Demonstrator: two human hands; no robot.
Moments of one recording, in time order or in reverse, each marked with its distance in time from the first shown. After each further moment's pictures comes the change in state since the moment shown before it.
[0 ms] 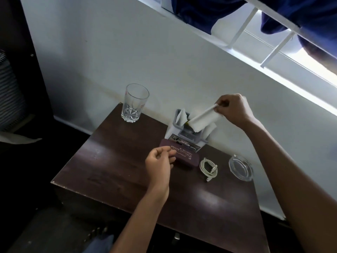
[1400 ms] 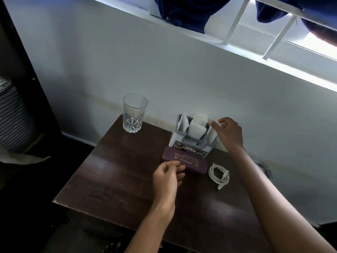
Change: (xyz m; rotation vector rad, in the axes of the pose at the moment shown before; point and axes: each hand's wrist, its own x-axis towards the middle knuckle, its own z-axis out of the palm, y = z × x) left_hand -0.007 -0.008 0.005 0.154 -0.056 -0.048; right_hand -0.026 0.040 0.079 0.363 0.095 0.476
